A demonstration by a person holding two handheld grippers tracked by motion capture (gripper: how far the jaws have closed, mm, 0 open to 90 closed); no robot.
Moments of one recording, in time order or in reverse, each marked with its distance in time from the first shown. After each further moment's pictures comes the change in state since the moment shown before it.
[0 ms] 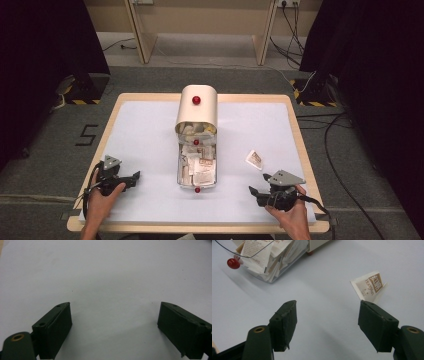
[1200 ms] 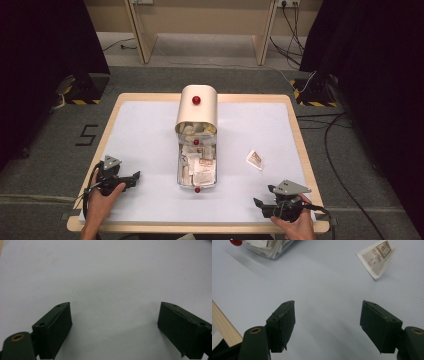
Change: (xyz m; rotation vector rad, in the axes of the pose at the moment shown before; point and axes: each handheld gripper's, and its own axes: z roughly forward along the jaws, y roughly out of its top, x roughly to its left) left arm 0.000 0.000 0.000 0.000 0.000 0.000; right arm 0.000 -0.029 -0.009 0.067 0.038 0.057
